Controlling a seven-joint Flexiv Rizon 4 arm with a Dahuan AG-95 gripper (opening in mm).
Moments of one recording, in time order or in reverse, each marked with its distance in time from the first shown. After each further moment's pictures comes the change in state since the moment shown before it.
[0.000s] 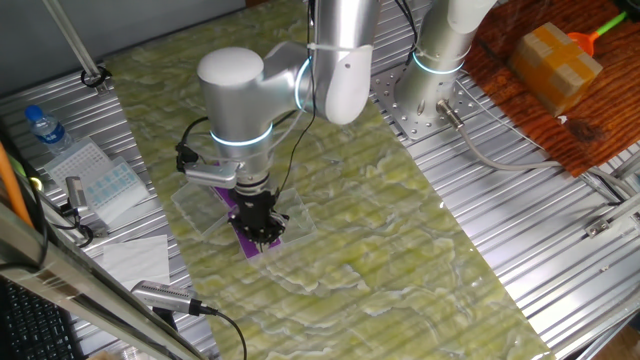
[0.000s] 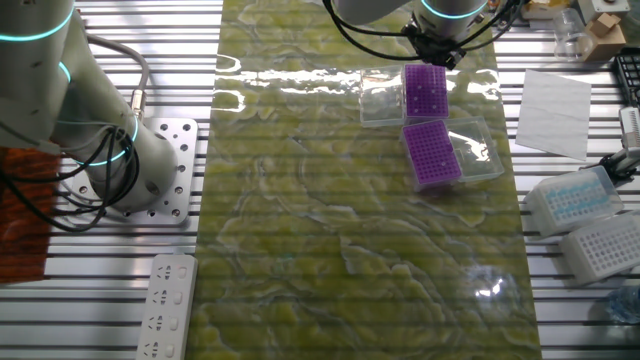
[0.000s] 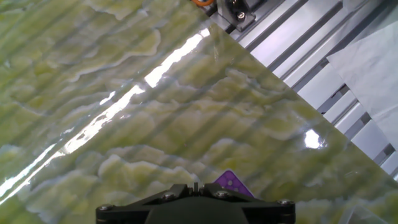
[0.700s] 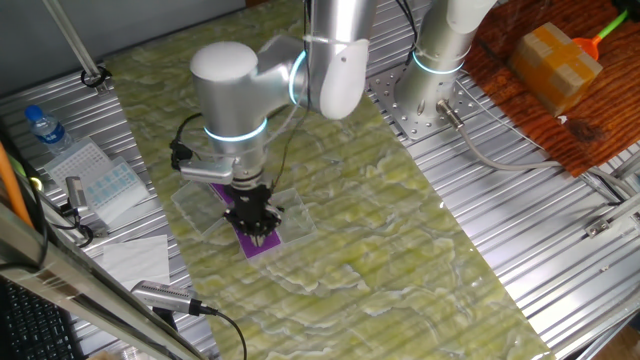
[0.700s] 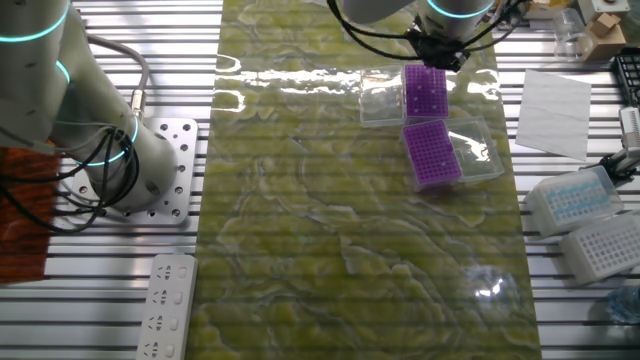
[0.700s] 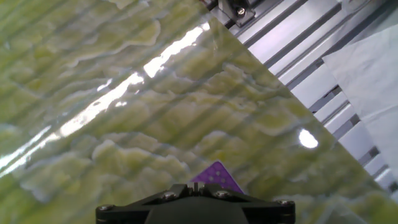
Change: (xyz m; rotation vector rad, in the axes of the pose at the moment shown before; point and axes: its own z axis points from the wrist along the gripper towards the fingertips) arm 0.014 -0.020 -0.026 0.017 0.069 -0.102
